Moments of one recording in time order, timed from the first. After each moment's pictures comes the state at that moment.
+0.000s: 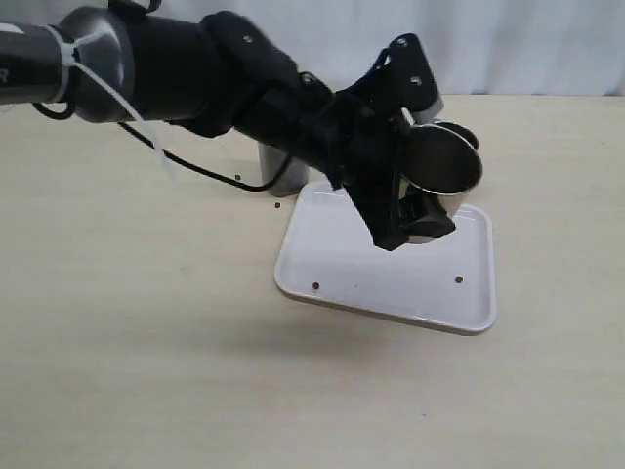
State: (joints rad) left arm -0.71 1.98 -1.43 -1.13 0.62 1.63; right arm 0.13 0.00 0.00 -0.06 0.18 0.06
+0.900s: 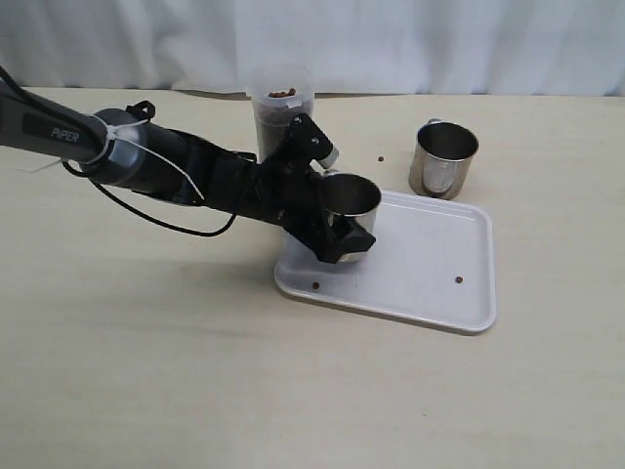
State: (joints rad) left arm -0.52 2.23 -1.29 -1.73 0.58 2.11; right arm 0.13 0.00 0.00 -0.06 0.18 0.06
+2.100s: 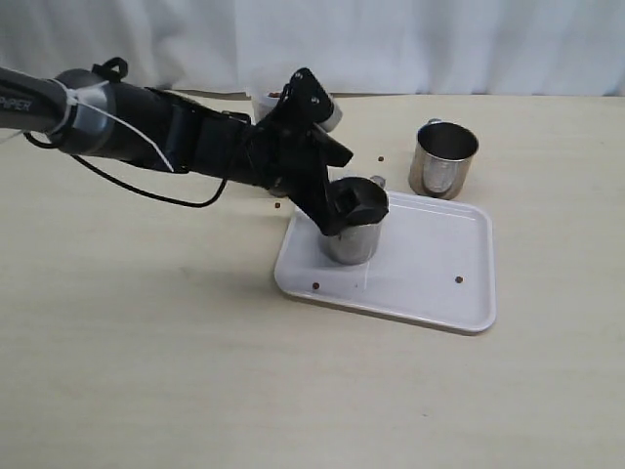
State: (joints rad) left arm -0.52 2.10 -1.29 -1.65 0.61 2.10; right arm 0.13 0.00 0.00 -0.06 0.18 0.06
